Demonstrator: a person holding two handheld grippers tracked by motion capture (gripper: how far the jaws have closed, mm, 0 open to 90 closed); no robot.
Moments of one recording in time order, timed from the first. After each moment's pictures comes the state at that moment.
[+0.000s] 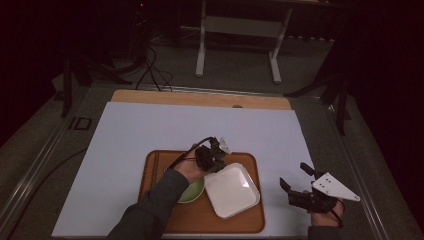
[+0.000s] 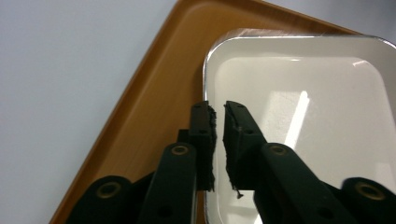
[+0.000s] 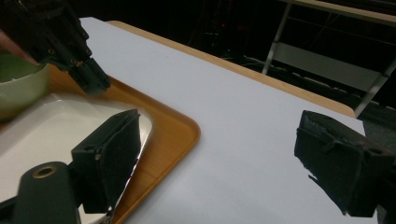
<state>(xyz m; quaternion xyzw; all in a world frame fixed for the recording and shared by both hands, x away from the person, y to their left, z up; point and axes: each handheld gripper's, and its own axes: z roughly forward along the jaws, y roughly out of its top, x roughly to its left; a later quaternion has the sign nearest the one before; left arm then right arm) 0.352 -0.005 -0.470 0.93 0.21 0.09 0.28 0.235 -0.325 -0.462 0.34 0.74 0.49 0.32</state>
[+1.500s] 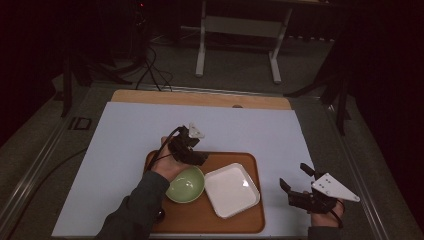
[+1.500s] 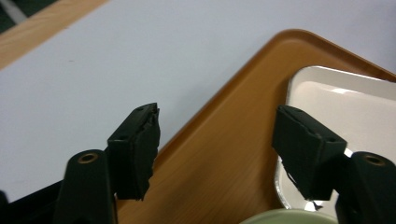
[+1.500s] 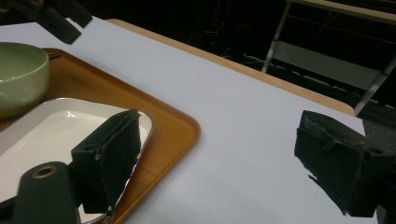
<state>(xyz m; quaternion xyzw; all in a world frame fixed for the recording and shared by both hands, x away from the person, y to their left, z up) 0.344 0.065 -0.442 0.86 0.35 0.17 0.34 0.234 -0.325 -0.462 0.34 0.74 0.49 0.32</state>
